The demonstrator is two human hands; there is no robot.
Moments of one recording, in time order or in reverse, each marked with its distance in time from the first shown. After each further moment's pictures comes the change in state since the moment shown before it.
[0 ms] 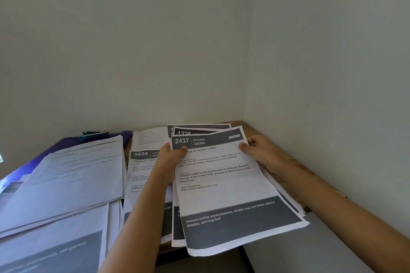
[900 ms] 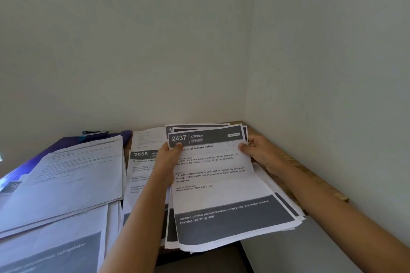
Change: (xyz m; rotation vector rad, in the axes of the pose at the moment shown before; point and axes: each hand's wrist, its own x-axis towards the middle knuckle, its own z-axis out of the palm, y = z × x) left_hand -0.001 0.000 0.000 -0.017 0.049 0.021; right_hand -0.001 -0.001 0.004 0.228 -0.113 -0.027
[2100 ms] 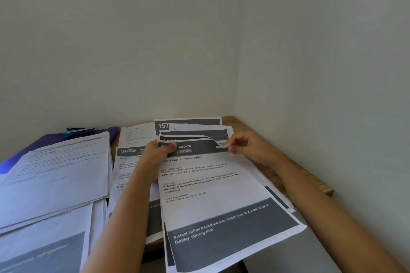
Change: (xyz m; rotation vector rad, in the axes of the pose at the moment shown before) left_hand 0.005 0.002 -0.008 0.136 -0.068 -0.042; right_hand -0.008 -0.004 -0.015 -0.205 -0.180 -0.181
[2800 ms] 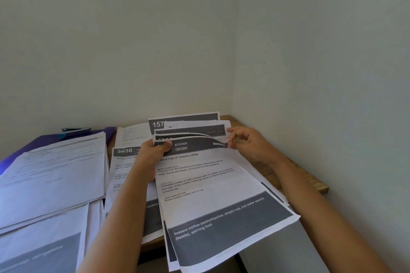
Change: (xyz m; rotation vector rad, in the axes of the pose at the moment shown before) left_hand -0.009 0.005 0.002 -0.038 0.002 0.026; right_hand -0.001 0.002 -0.006 -0.036 0.060 -0.083
